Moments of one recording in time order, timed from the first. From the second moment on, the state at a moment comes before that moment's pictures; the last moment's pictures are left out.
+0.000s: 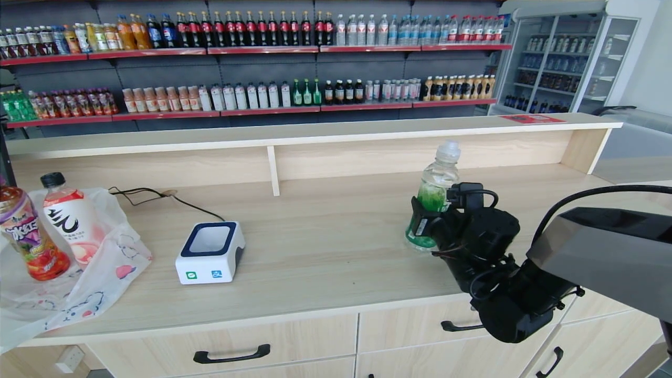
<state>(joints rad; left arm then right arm) 0.00 0.00 0.00 -0.01 0.00 -0.01 0.43 2.26 -0.83 -1.57 -0.35 0.05</state>
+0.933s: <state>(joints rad) 0.00 0.00 0.00 -0.01 0.00 -0.01 0.44 2.15 -0.77 -1.57 -0.35 0.07</state>
